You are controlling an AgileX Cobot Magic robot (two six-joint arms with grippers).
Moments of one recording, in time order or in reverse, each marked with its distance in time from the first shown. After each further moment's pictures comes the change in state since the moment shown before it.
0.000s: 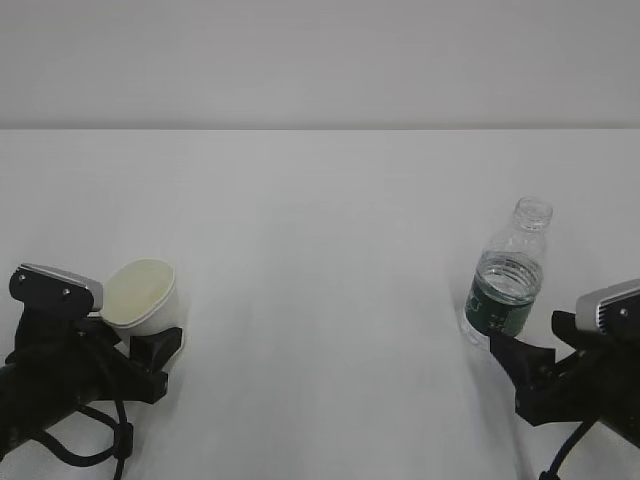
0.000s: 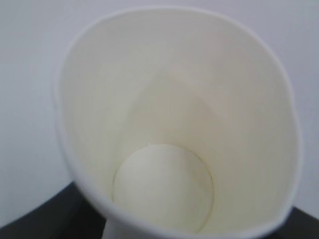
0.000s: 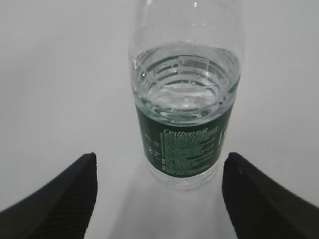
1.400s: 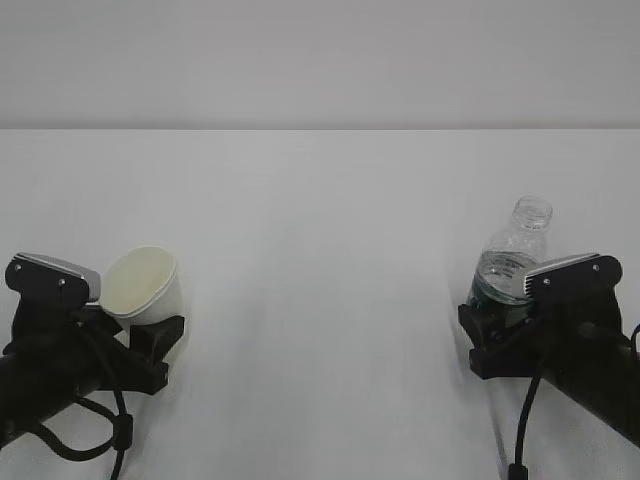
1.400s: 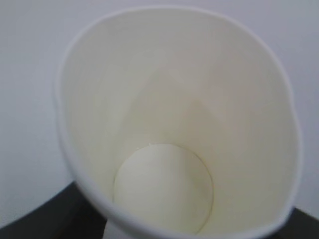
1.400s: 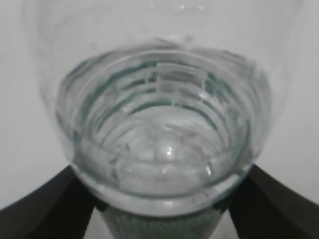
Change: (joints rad) left arm 0.000 -0.042 0.000 0.017 0.000 0.000; right arm 0.000 0.245 -0.232 0.063 -0.002 -0.052
